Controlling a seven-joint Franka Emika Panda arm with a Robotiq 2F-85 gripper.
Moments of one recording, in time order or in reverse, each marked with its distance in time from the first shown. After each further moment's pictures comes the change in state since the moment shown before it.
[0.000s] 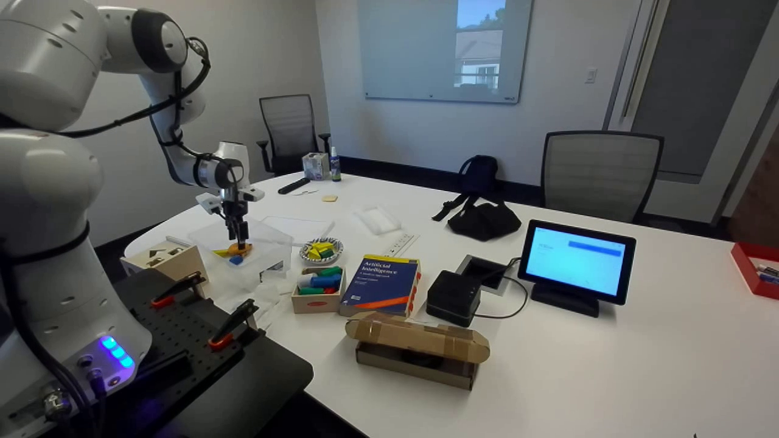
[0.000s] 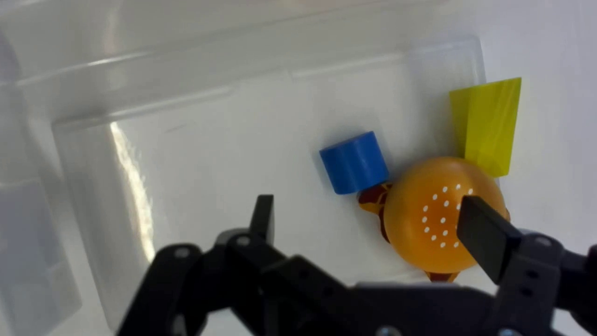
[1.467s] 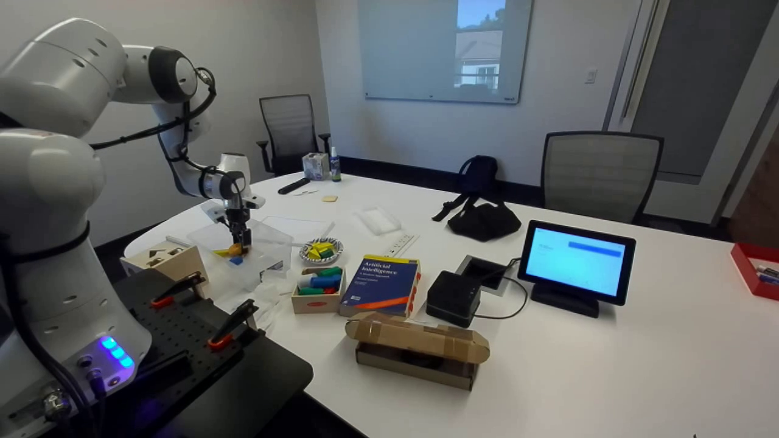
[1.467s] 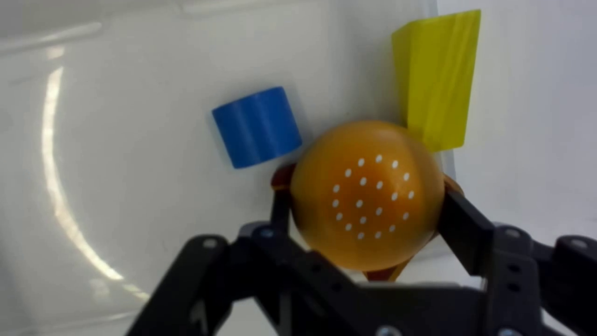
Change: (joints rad) arm 0.043 0.182 -0.007 0.219 0.000 0.028 0.001
